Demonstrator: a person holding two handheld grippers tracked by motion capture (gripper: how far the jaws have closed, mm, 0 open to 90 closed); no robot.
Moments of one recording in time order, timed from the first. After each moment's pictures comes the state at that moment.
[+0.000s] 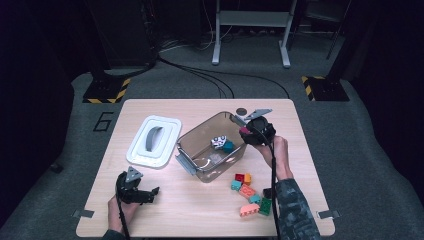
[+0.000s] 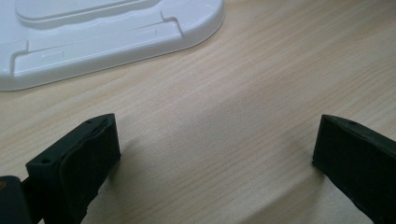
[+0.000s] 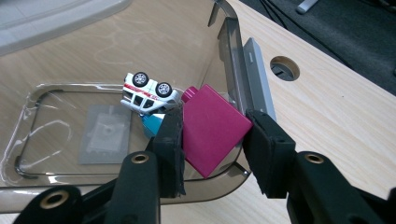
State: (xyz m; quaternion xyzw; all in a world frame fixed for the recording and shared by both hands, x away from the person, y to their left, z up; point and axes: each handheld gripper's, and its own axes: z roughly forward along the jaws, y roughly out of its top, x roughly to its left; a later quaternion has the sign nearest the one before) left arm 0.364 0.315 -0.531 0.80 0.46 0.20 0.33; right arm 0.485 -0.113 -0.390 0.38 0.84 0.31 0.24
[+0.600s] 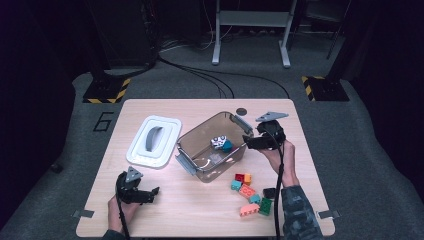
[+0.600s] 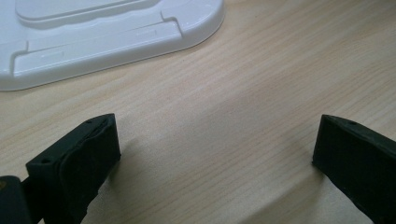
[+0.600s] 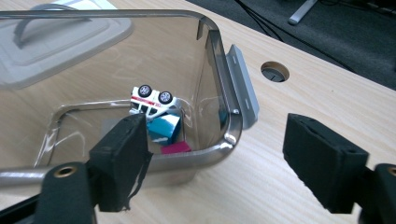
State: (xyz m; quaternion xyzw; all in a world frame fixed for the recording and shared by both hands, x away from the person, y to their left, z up) left arm 0.364 0.315 -0.531 0.80 0.46 0.20 0.33; right arm 0.458 -0.137 -0.380 0.42 0.80 0.37 0.23
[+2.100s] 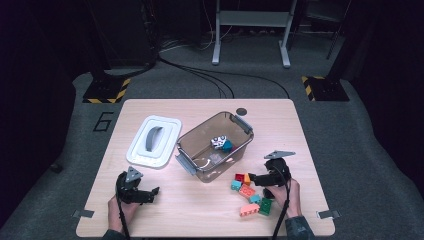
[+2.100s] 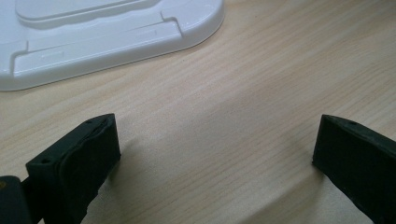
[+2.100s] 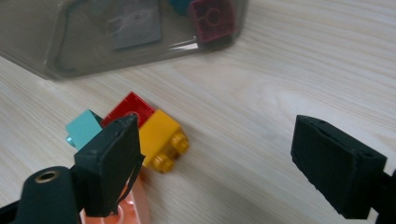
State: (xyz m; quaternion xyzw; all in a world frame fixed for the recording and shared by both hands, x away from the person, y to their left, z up) left arm 0.364 0.315 -0.531 0.80 0.46 0.20 0.33; right arm 0.404 -0.166 -0.482 0.46 0.80 0.35 0.12
